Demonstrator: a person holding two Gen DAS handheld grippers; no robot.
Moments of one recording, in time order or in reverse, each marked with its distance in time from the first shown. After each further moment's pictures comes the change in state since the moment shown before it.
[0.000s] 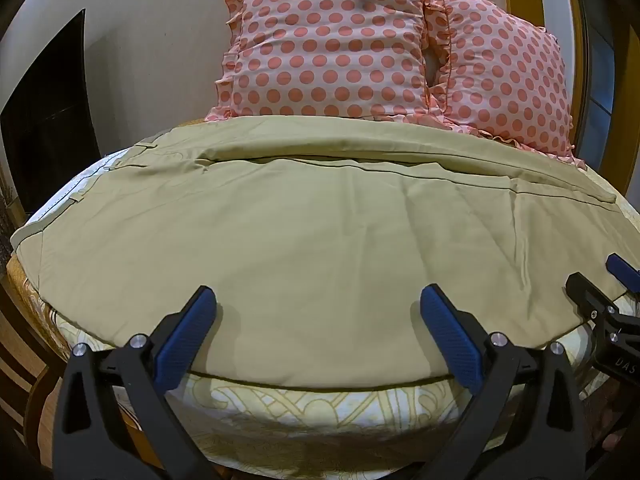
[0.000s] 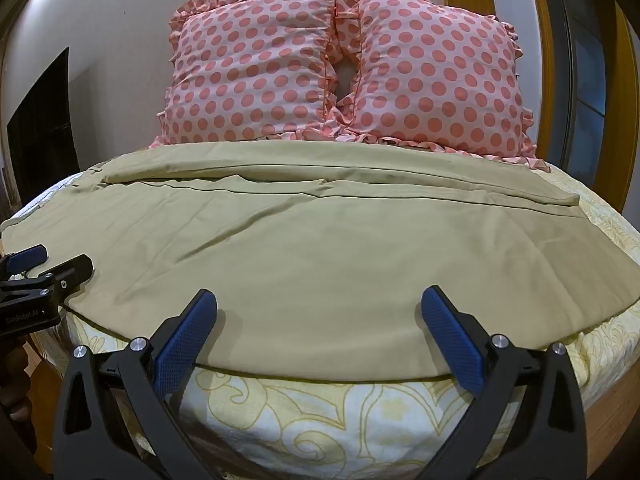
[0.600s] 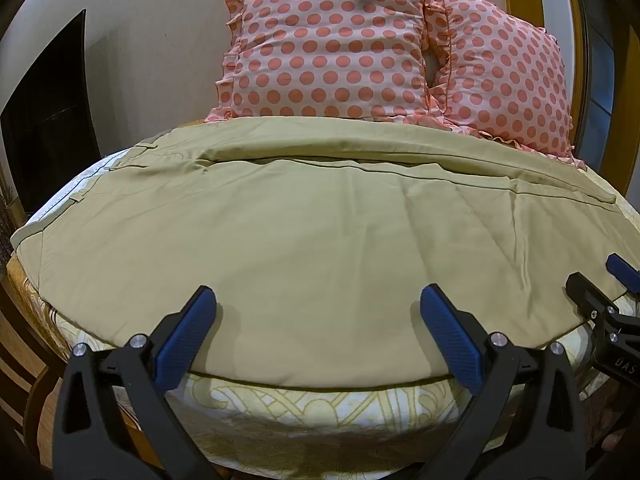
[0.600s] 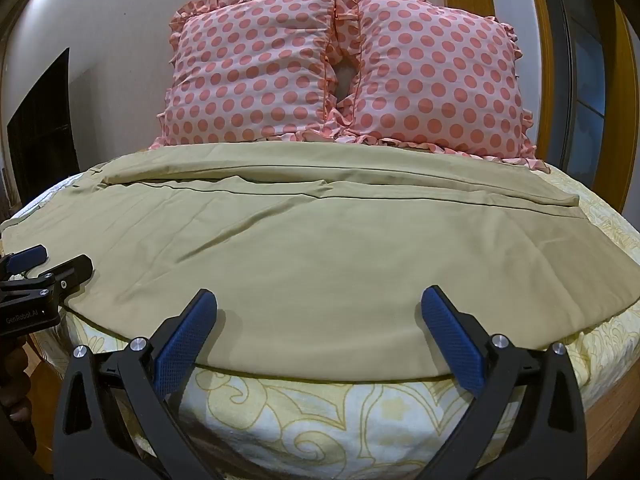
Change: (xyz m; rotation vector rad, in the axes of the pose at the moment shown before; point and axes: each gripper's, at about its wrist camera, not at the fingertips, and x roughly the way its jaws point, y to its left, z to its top) left arm 0.000 0.000 0.000 0.000 -0.001 0.000; right arm 0.000 0.000 0.000 0.000 -0.005 0.000
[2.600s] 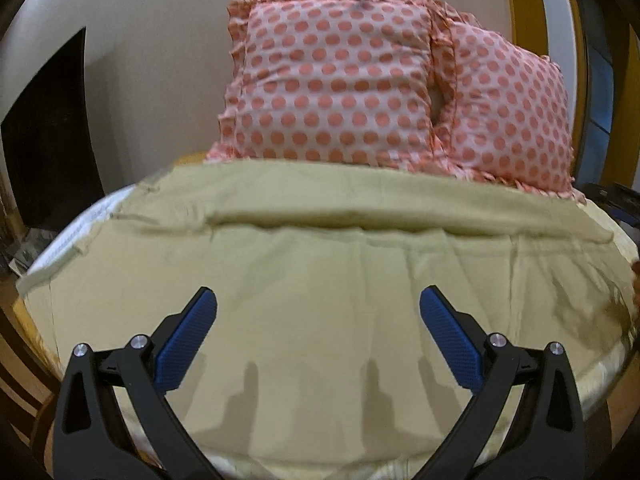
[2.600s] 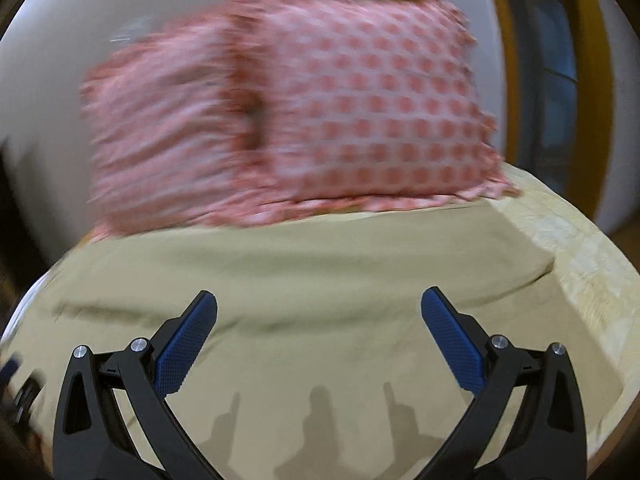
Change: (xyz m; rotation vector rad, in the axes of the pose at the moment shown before) left arm -0.003 0.009 0.065 -0.011 -0.072 -0.002; right arm 0.061 -0.130 0.130 0.218 0.049 -0.099
